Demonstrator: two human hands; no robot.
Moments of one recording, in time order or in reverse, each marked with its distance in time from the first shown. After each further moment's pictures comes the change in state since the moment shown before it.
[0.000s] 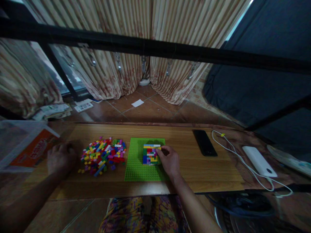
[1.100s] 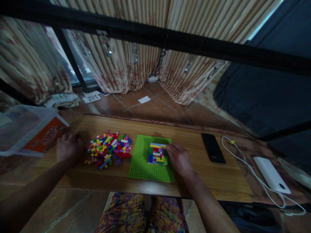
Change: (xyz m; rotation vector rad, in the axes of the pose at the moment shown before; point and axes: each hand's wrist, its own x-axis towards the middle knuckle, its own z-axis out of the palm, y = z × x) left_hand -0.002 0.001 0.004 -0.033 0.040 0.001; right_hand 0.027 -0.001 -0.031 -0.507 -0.200 -0.825
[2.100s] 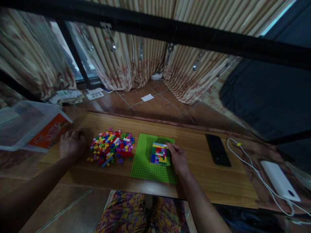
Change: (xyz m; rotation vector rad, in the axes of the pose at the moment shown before) left_hand -0.002 0.002 -0.004 -0.032 -0.018 -0.014; right_hand 0.010 -0.022 0.034 1.025 0.172 0.990
